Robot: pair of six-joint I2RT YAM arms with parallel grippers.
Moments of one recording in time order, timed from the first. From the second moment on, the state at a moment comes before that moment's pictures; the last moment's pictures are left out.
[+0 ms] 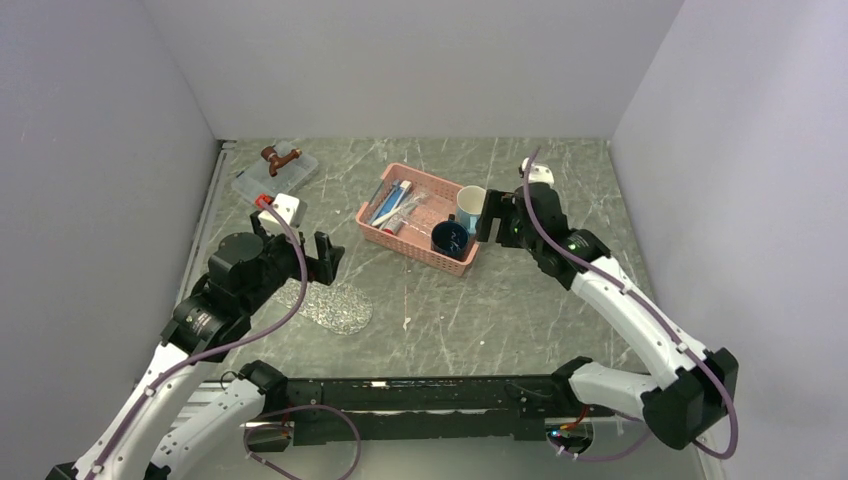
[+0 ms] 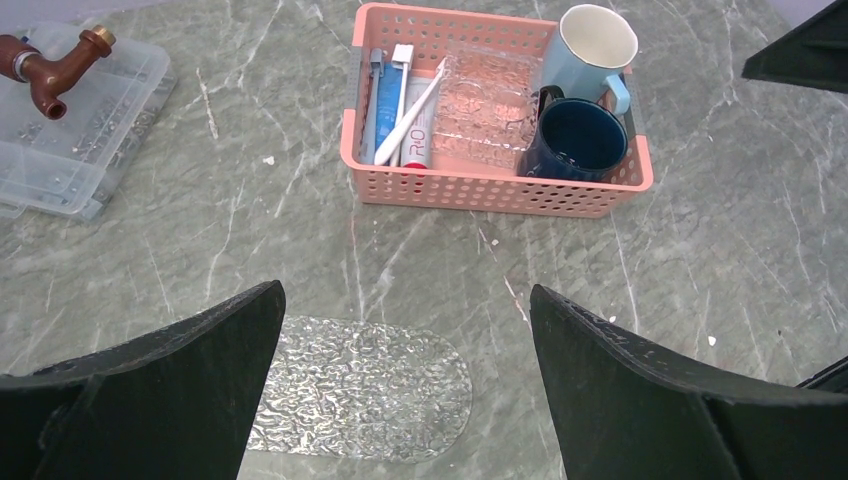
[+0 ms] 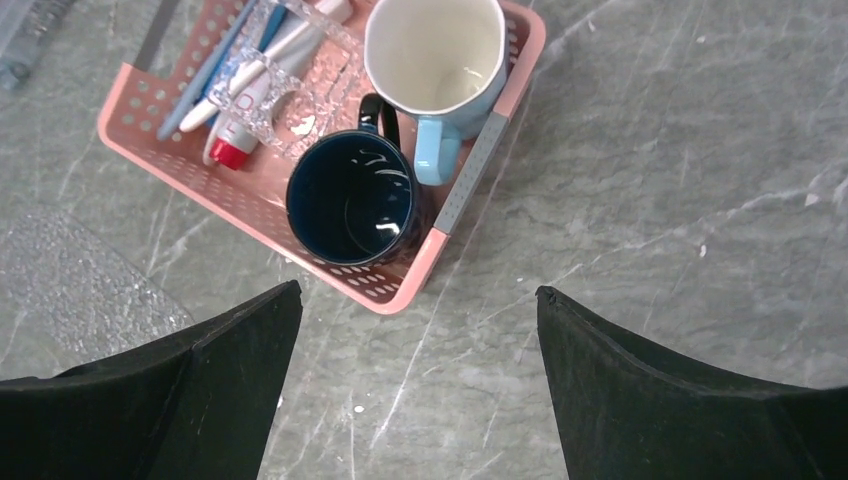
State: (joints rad) left arm -0.53 0.65 0.91 -0.54 -0.08 -0.15; right arm 0.51 1.10 1.02 -0.50 0.21 0.47
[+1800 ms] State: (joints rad) left arm -0.53 0.65 0.91 -0.54 -0.05 -0.15; right arm 0.46 1.61 1.13 -0.43 0.39 0.83
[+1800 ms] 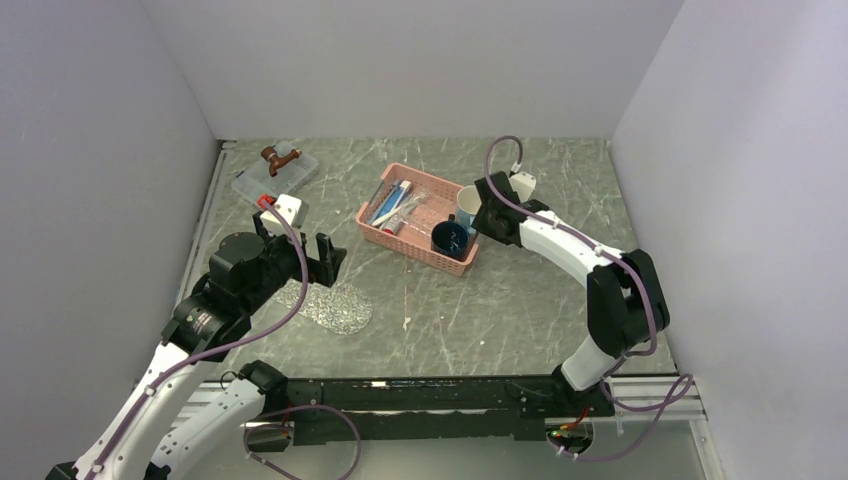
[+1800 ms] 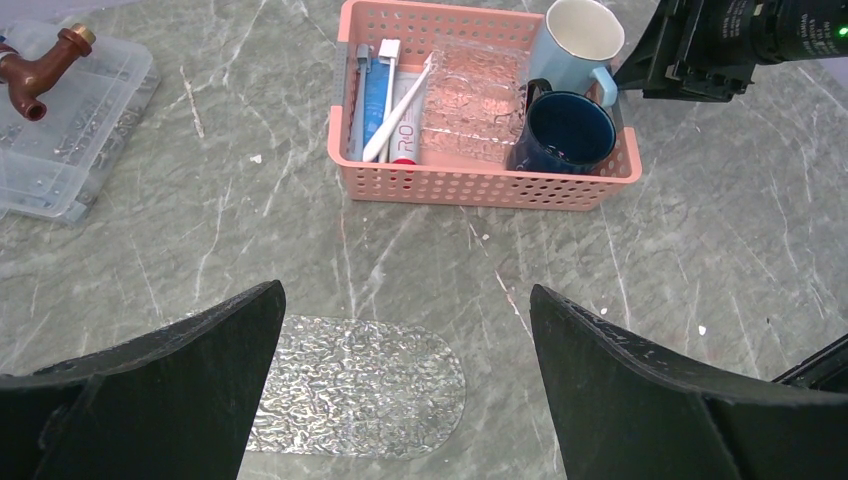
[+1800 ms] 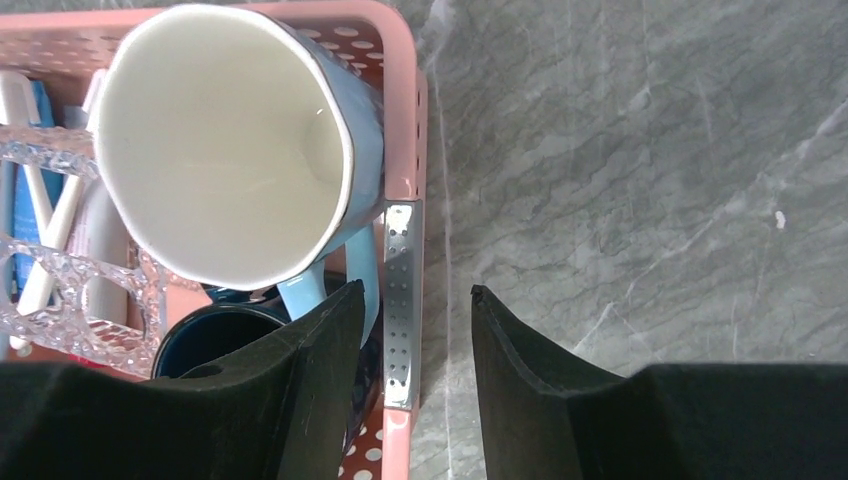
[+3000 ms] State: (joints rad) left arm -0.53 0.65 0.91 -0.54 -0.05 -0.15; right arm 0.46 1.80 1.31 -0.51 0.34 0.62
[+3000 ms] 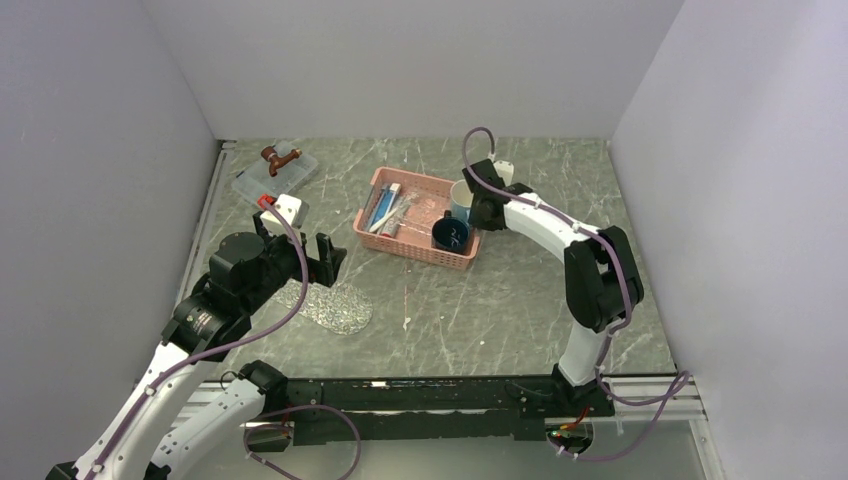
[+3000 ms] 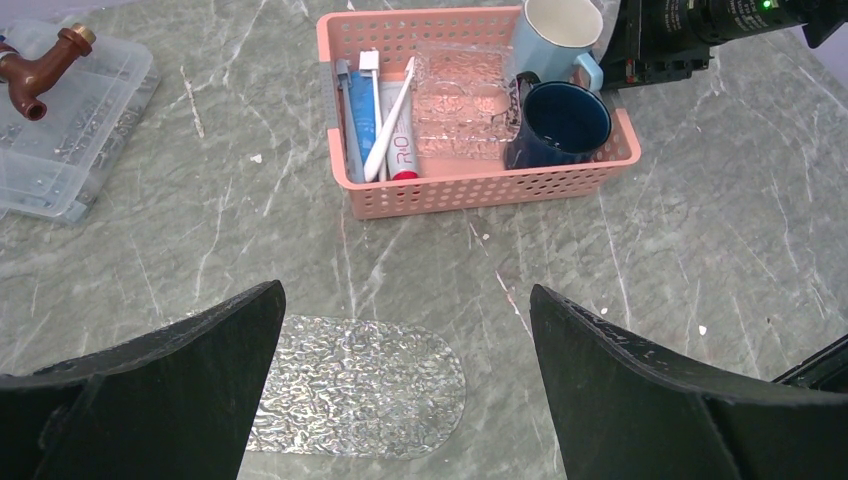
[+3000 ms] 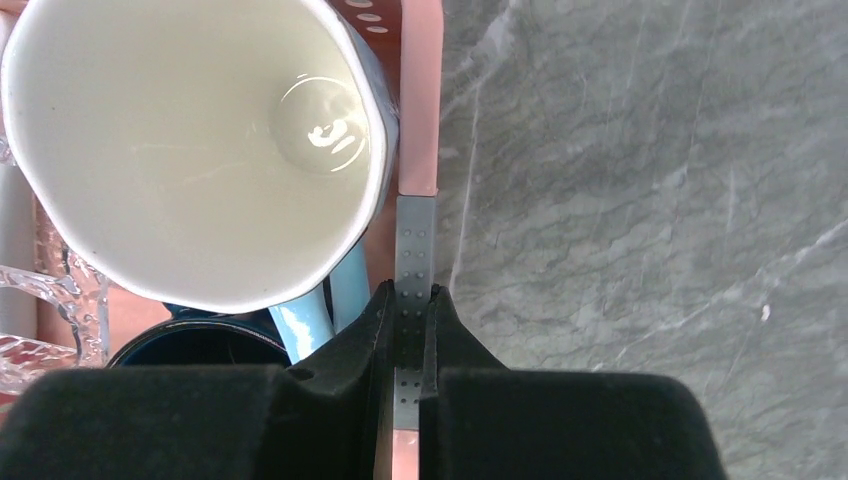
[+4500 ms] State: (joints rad) left arm -0.53 0.70 0.91 -0.54 -0.07 -0.15; right arm 0.37 1.90 1.47 -0.51 0.24 0.25
